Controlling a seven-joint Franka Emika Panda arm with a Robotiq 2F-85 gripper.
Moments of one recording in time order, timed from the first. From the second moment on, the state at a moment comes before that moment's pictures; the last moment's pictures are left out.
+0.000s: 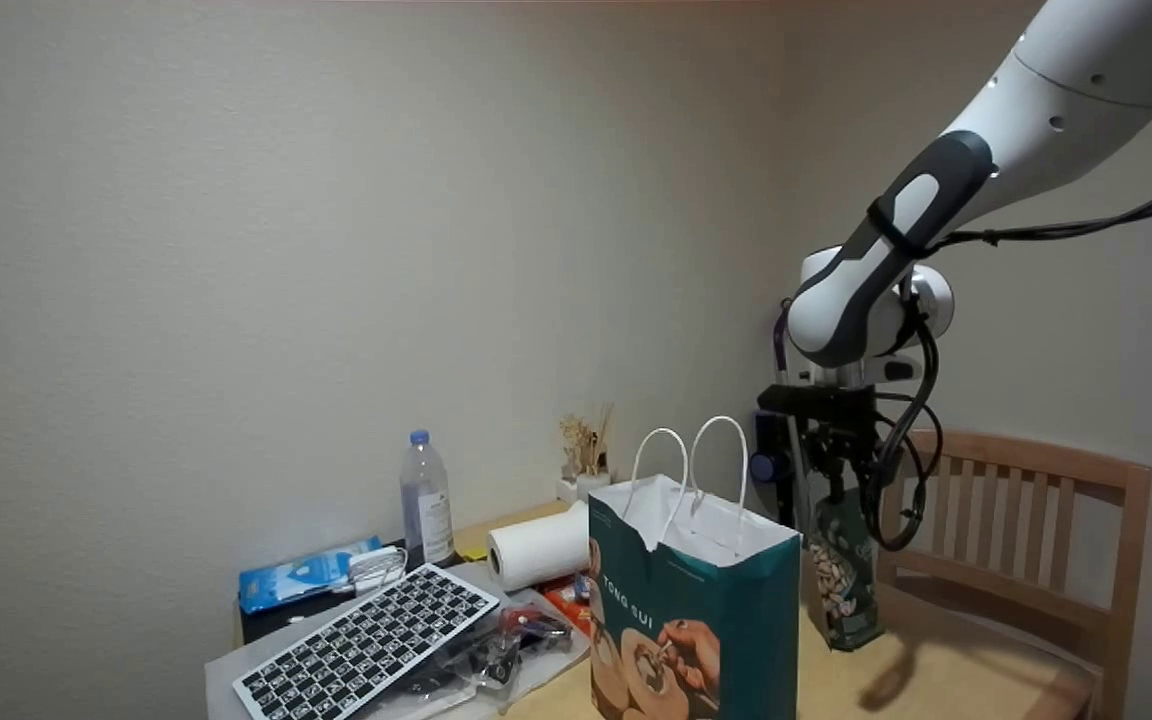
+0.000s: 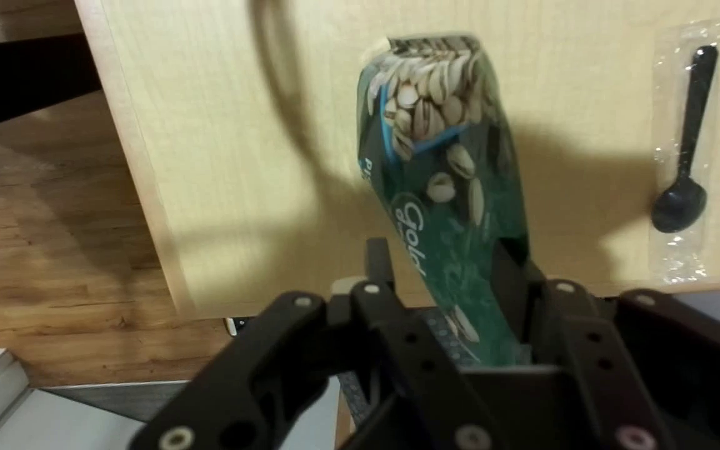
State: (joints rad) arm -0.17 0.23 -0.21 -2.13 -0.08 2.34 1.40
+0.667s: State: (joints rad) arm -0.14 0.02 -0.20 -2.24 -0.11 2.28 1.40
